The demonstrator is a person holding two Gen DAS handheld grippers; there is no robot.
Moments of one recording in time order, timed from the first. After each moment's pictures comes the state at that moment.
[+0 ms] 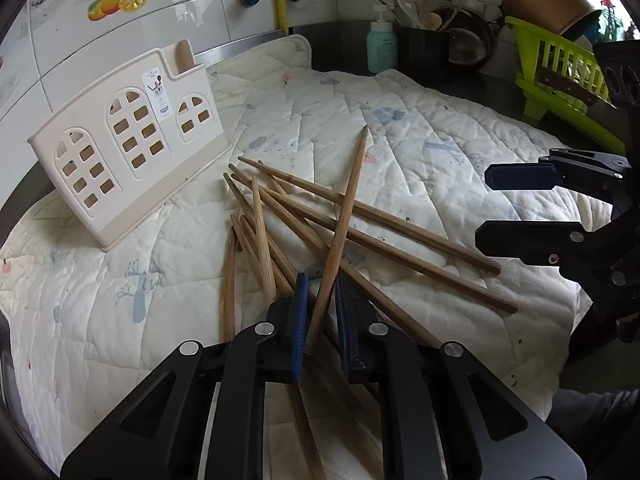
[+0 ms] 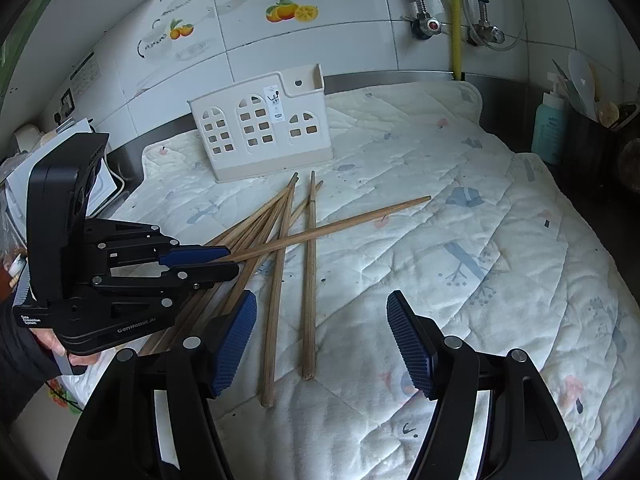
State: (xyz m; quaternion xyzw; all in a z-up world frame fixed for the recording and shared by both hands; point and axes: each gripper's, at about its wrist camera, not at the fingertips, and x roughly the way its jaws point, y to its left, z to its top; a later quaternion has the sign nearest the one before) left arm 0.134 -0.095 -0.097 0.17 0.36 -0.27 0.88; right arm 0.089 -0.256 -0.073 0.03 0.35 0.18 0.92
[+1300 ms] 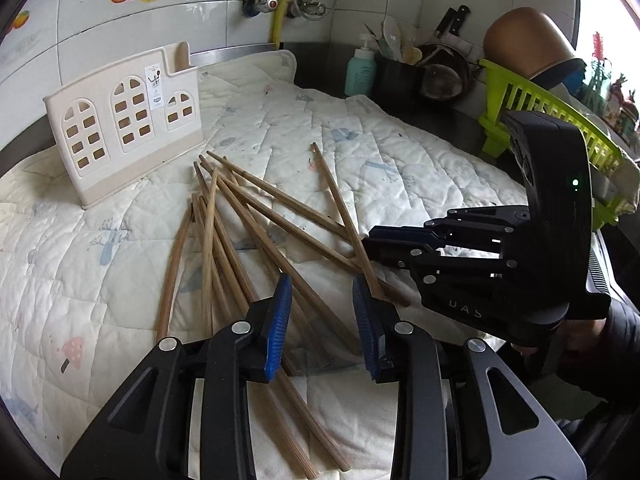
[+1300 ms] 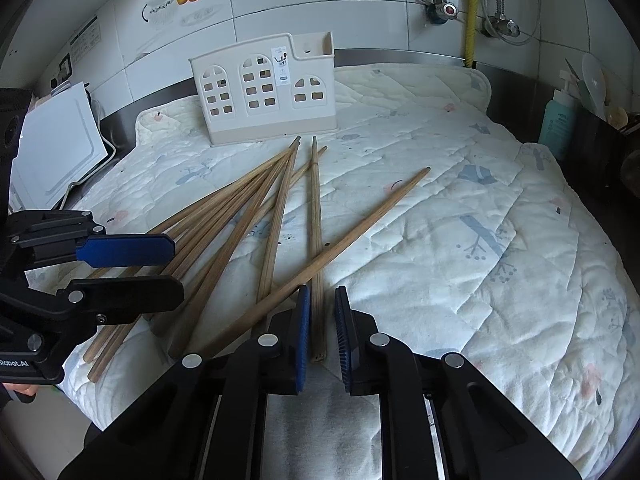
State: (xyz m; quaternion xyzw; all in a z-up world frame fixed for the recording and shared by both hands) left arm 0.084 -0.095 -0.083 0.08 0.37 -0.30 0.88; right arm 0.089 -0.238 -0.099 -0.02 0.37 0.17 0.91
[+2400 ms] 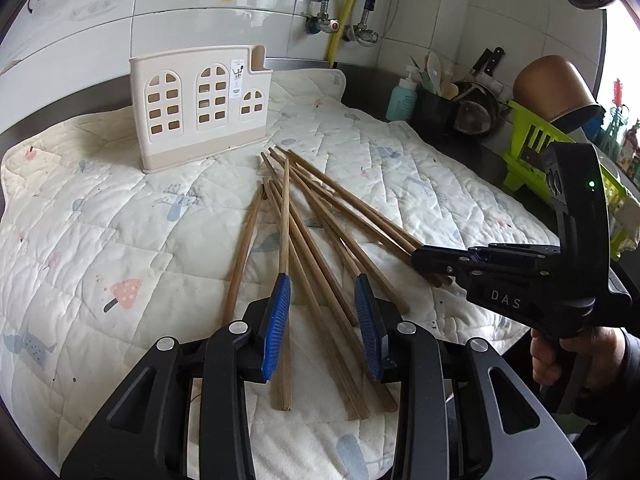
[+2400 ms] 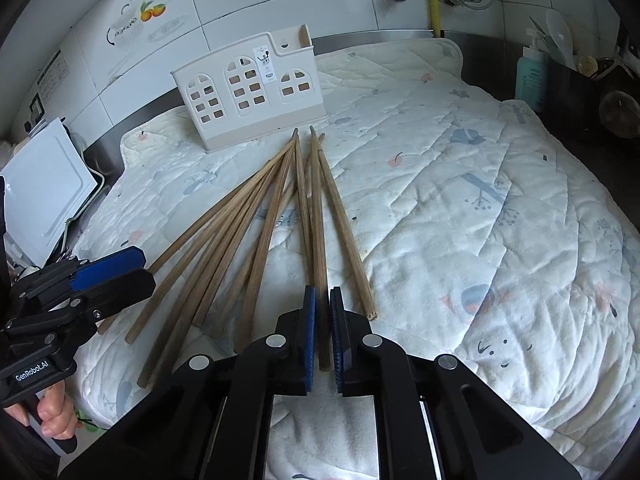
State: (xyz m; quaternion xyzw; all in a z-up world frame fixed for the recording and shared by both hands) left arm 0.065 -0.030 -0.080 0.01 0.35 -0.25 0.90; right arm 0.070 -0.223 -0.091 0.06 0.41 0.12 0.90
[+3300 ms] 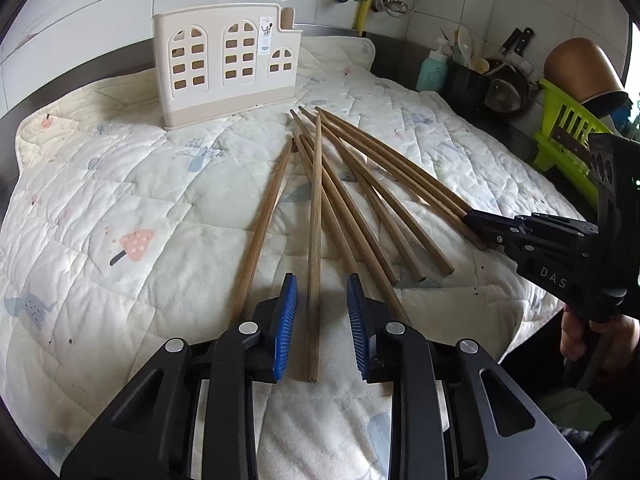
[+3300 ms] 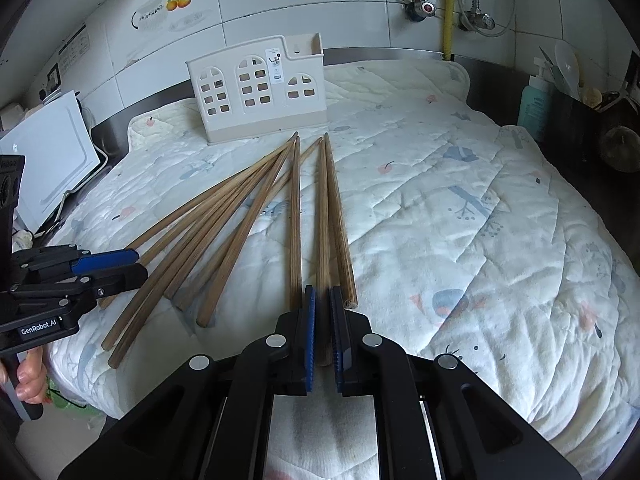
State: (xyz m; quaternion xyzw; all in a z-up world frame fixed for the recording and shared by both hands) left arm 0.065 -0.024 -0.108 0.02 0.40 -0.20 0.90; right arm 0.058 -0.234 -0.099 0.01 0.37 0.13 0.92
